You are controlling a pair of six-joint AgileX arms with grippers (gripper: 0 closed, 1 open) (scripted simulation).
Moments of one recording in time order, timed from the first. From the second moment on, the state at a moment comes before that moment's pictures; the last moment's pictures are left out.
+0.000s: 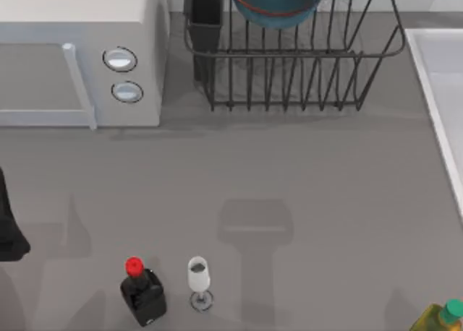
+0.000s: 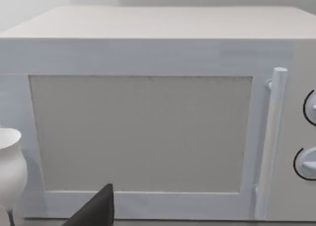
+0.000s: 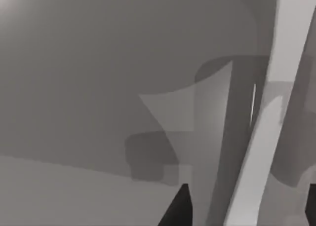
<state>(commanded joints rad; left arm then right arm) 0.00 0.00 0.00 0.00 0.00 0.00 -0.57 1.55 0.72 -0.72 0.04 -1.94</state>
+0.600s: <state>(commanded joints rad) 0.00 0.00 0.00 0.00 0.00 0.00 -0.57 1.39 0.97 -1.13 0.04 -1.94</state>
